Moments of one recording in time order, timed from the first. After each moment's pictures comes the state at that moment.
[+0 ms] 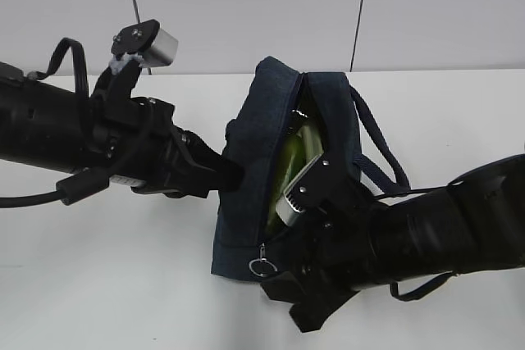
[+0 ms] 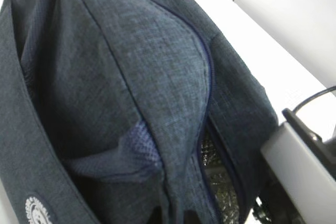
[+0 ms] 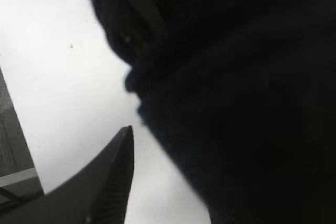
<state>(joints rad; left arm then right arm) -0.49 1.53 -0.84 -1.33 0.60 1.26 0.52 1.72 -0.68 1.79 0.46 -2.07</state>
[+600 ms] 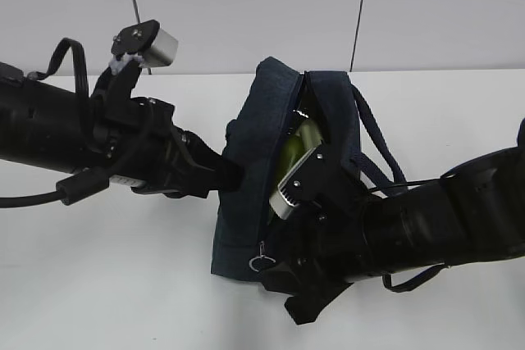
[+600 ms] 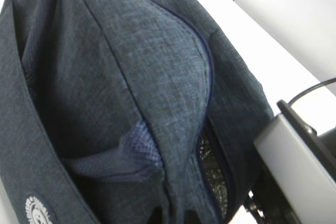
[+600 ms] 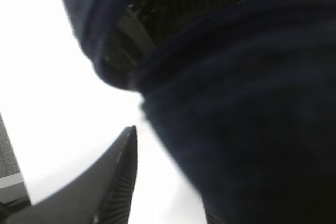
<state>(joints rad) -0.49 1.53 -0.84 -1.33 0.60 1.26 0.52 1.74 -0.70 1.79 0.45 -2.09</state>
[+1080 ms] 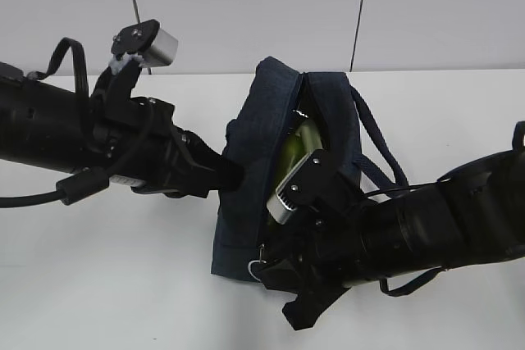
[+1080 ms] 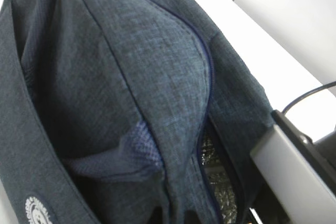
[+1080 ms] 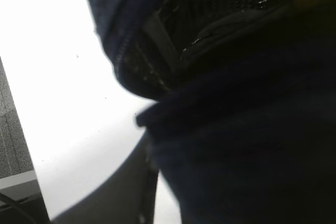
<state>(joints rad) -0.49 1.53 -0.84 -1.33 0.60 1.26 0.52 1.76 -0.70 1.79 0.49 -2.09</state>
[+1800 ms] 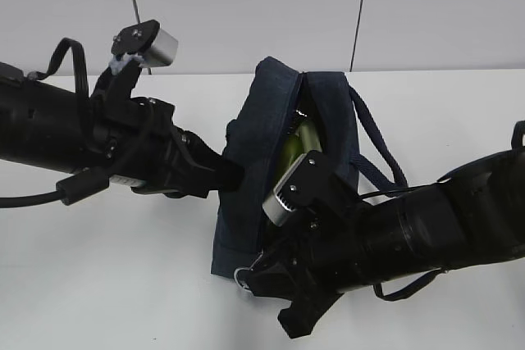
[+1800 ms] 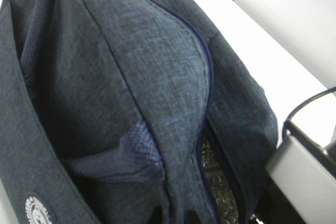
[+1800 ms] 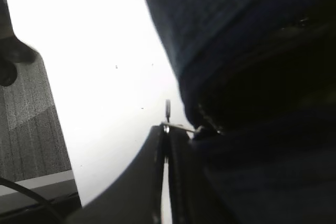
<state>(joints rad) -0.49 1.53 -0.84 -1.33 0.60 1.26 0.52 1.76 -0.70 1.78 0.59 -2.09</state>
